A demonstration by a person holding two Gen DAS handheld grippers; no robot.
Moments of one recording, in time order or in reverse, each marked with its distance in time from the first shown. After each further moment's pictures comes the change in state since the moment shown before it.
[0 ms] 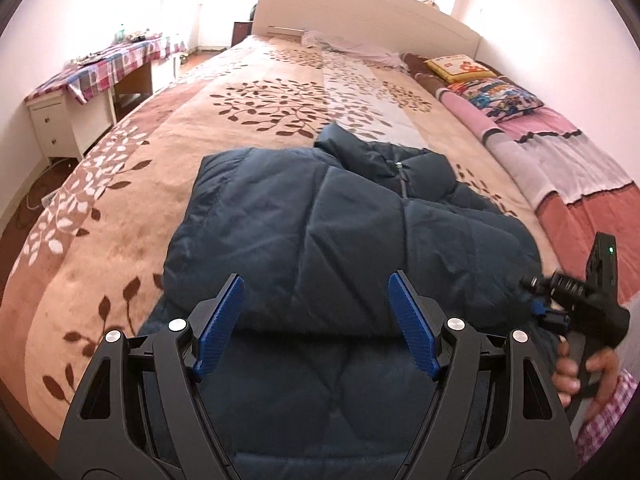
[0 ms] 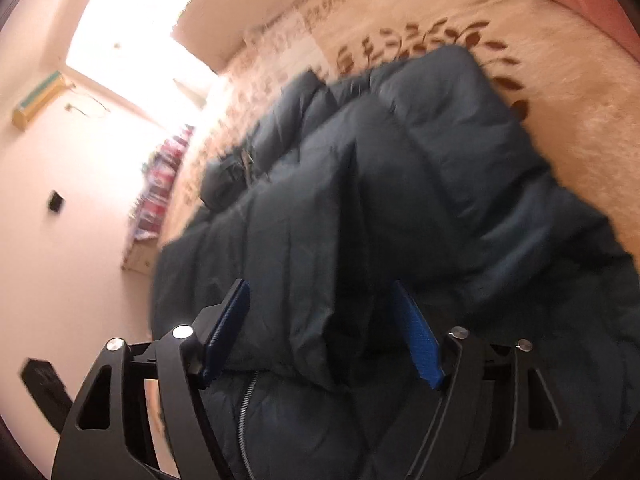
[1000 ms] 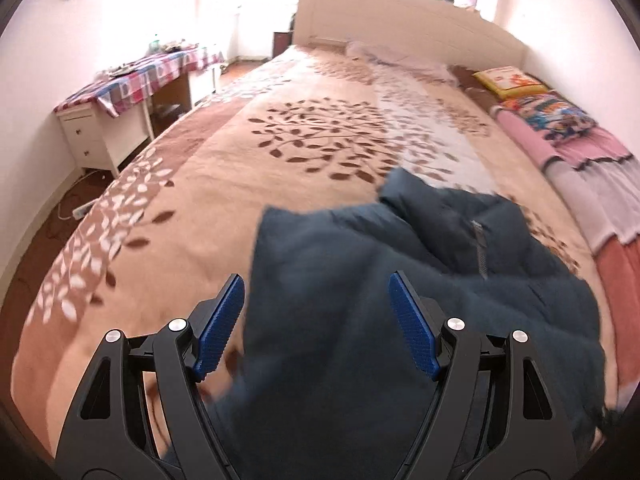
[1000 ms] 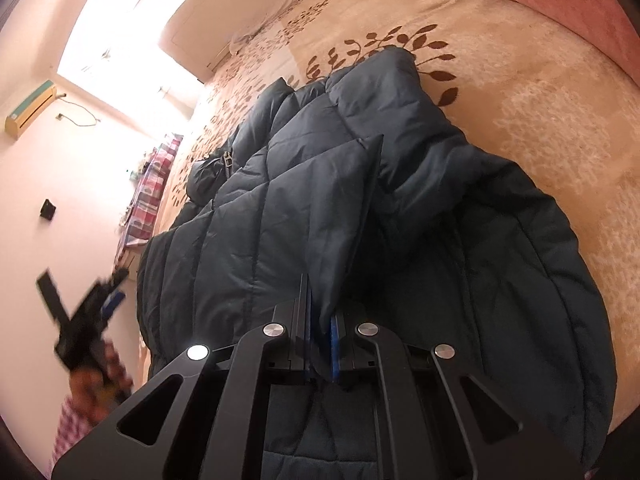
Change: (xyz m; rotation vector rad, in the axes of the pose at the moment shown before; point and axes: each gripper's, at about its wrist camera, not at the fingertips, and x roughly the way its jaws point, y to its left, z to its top) left arm 0.079 0.027 0.084 -0.043 -0.018 0.193; right arm -0.054 -0.033 -0.029 0.040 -0.070 0.002
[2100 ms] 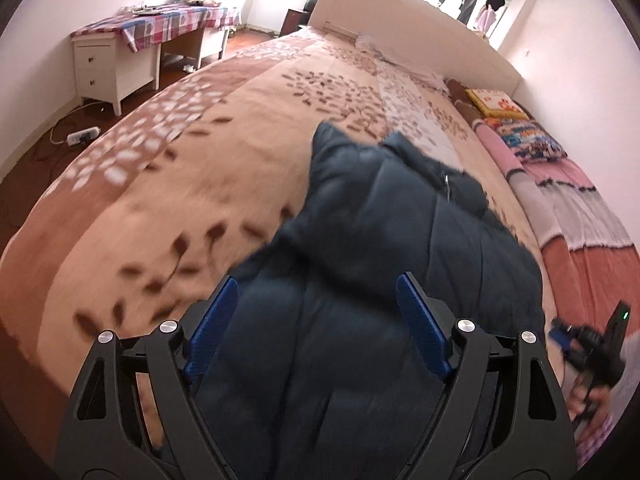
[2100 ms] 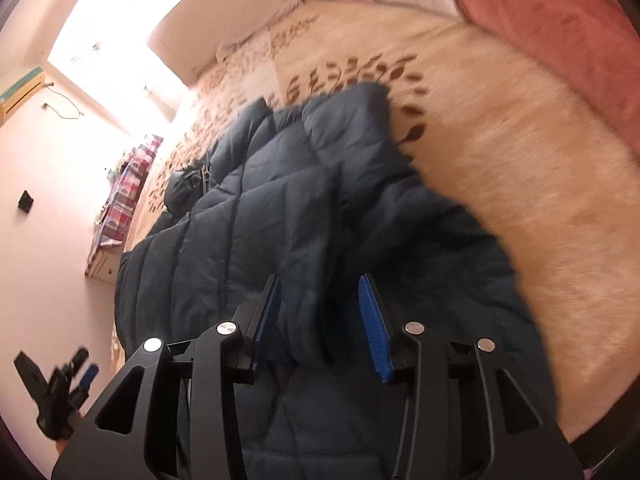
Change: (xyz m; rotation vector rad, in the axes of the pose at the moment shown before) left arm -0.115 0.094 -0.124 -0.163 0.059 -0.179; right arm -0.043 -0.011 0.005 -0.075 -0.069 -0.118
